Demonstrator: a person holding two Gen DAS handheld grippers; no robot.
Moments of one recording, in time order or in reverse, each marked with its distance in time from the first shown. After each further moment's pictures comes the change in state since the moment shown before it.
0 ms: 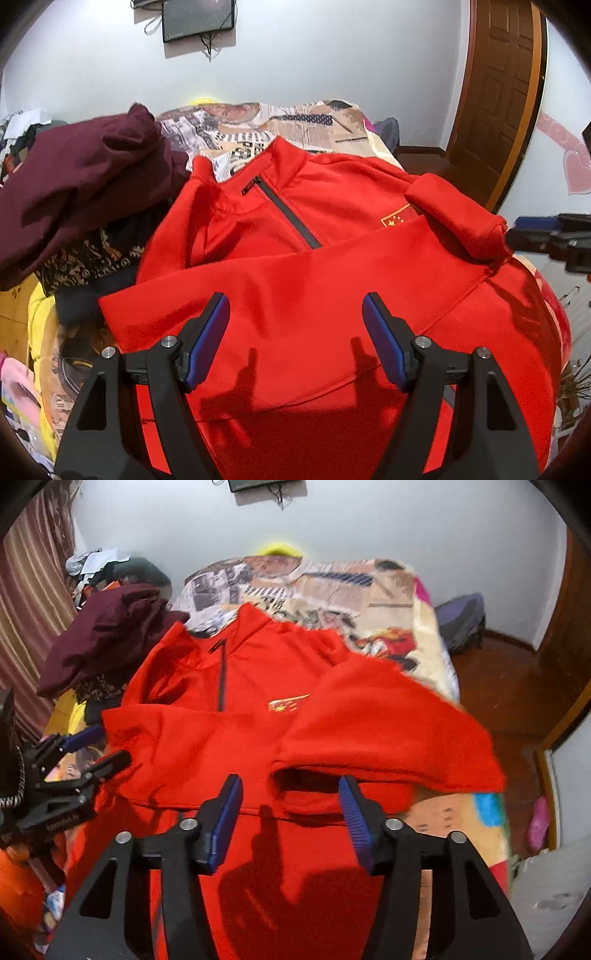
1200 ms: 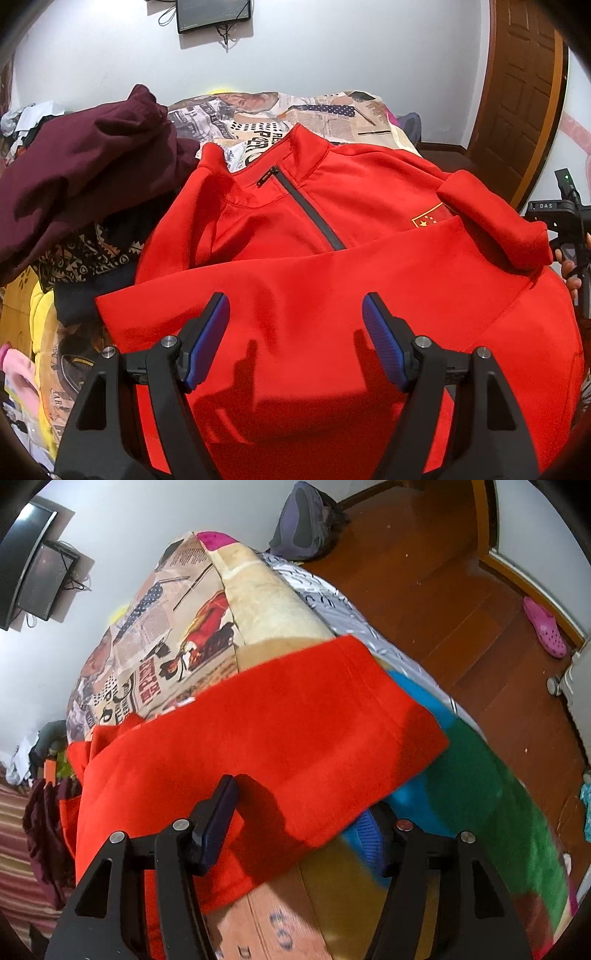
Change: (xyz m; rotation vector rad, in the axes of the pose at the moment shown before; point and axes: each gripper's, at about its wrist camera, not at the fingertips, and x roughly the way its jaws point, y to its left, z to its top) left arm 0.038 0.005 0.005 -0.039 0.036 0.067; right arm 0.097 -0.198 -0.018 0.783 0.084 0.018
